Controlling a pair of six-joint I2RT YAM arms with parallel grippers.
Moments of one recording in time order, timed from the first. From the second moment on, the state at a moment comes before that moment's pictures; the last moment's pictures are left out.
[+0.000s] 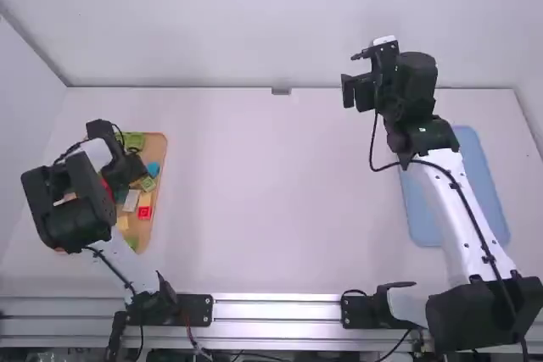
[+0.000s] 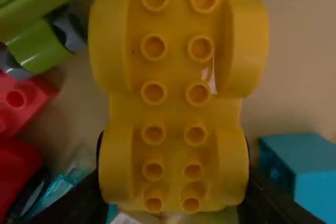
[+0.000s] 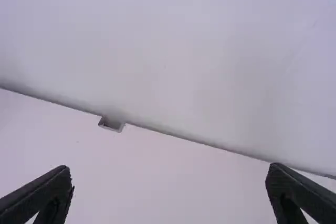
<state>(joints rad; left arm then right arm) 0.49 1.93 1.19 -0.61 0.00 -0.15 0.16 1.39 1.33 -0.32 -0.07 -0.16</state>
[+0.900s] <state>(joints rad) -0.21 1.52 1.21 -0.77 0.15 0.43 0.16 1.39 1.33 -0.36 -0.07 -0.16</state>
